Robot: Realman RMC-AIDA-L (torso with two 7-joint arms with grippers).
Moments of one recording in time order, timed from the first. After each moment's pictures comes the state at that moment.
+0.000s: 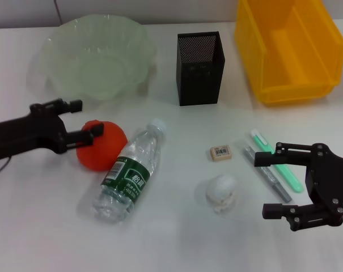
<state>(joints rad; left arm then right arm) -0.39 -2.06 0.75 0.68 1.90 1.40 -1.27 0.45 2.06 -0.56 -0.63 -2.09 -2.04 1.11</state>
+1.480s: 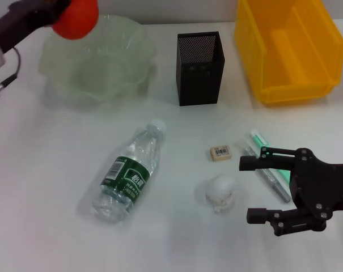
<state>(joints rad) -0.60 -2.07 0.67 0.51 1.44 1.09 -1.36 0.47 2.08 -0.57 -0.56 -2.09 -2.02 1.06</state>
